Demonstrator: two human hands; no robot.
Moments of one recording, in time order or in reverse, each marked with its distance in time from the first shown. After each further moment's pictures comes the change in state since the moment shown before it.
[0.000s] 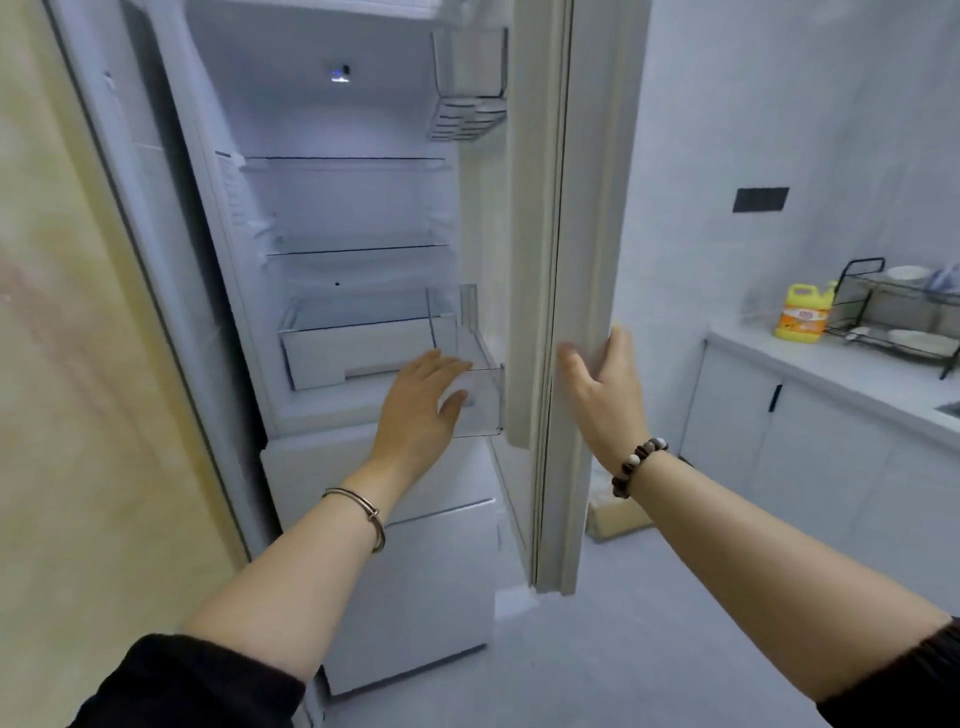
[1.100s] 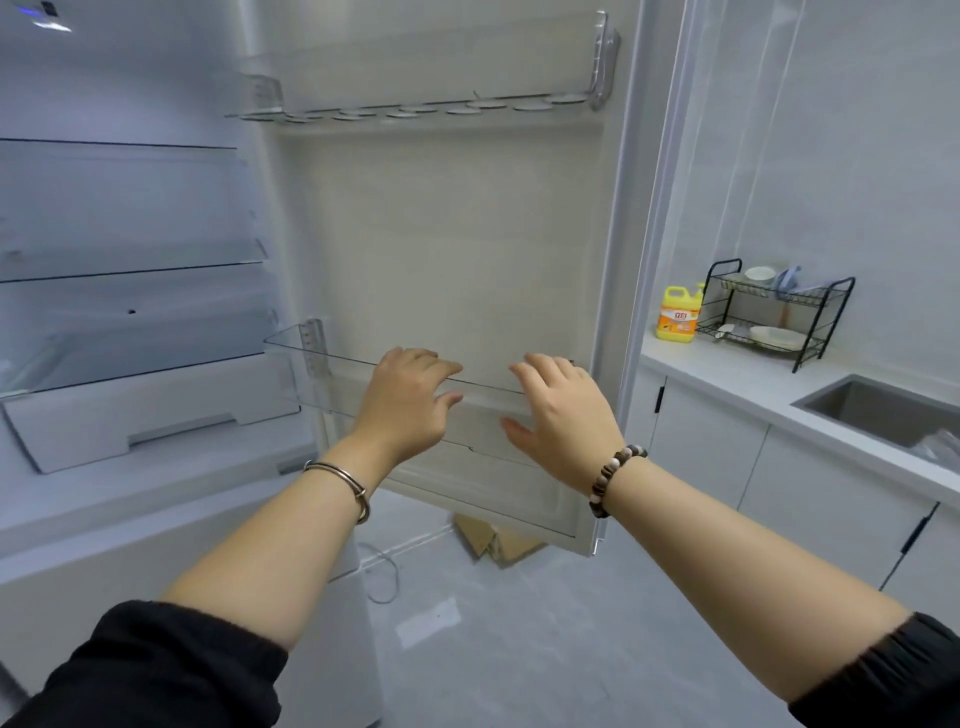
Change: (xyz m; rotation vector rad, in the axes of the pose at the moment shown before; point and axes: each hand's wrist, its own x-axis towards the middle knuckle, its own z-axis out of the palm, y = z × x) left_hand 0.177 0.071 0.204 0.184 -0.156 0.321; right_hand 0.152 0.143 -0.134 -1.131 -0.178 -0.506
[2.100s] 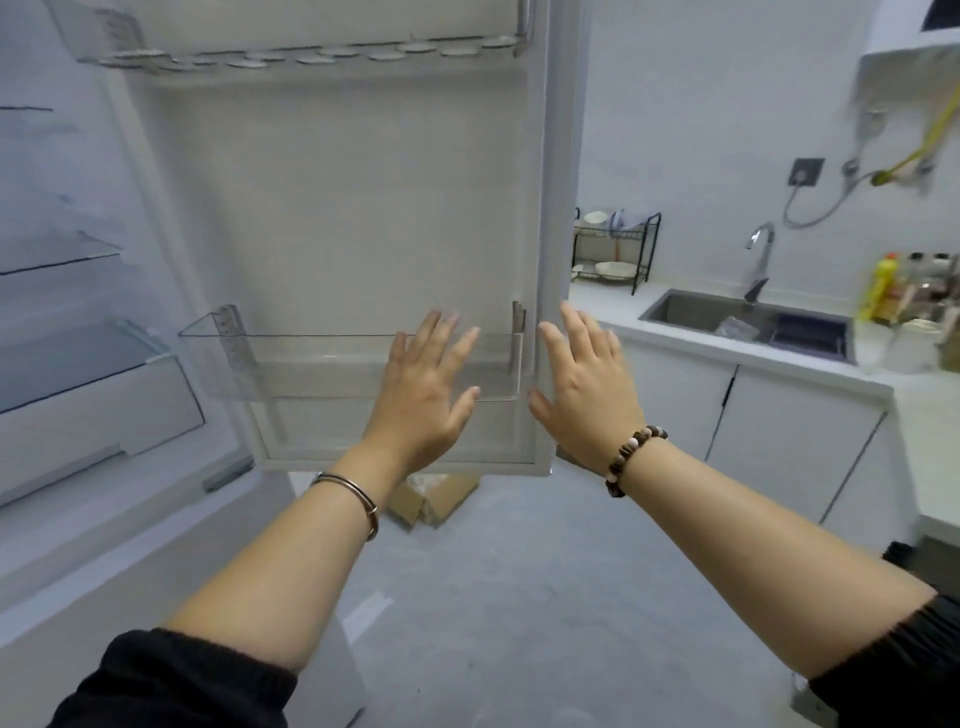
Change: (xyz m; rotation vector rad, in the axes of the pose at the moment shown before) left_hand -0.048 0.008 0.002 -0.212 -0.026 0.335; right_hand -0.062 -0.069 -0.045 -0.317 -0.102 0.480
